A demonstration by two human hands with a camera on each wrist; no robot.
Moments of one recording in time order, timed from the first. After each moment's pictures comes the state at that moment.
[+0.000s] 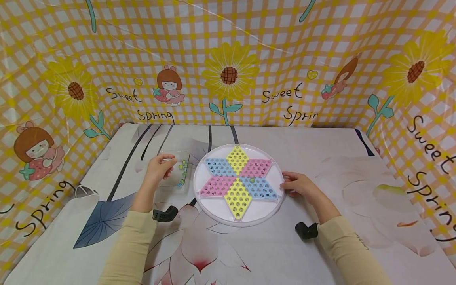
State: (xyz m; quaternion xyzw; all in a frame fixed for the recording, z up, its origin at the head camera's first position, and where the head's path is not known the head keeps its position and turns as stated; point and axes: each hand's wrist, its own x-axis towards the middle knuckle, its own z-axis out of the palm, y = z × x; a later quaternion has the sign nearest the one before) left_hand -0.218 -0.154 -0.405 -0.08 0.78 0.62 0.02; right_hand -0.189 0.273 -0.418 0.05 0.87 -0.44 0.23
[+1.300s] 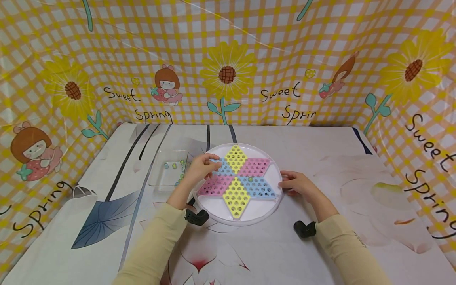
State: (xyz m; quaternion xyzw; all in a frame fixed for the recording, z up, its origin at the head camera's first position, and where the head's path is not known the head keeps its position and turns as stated) left_hand -0.219 -0.047 -0.405 0.09 0.79 0.60 0.11; right_hand -0.188 0.274 -0.416 0.05 0.87 -0.44 0.23
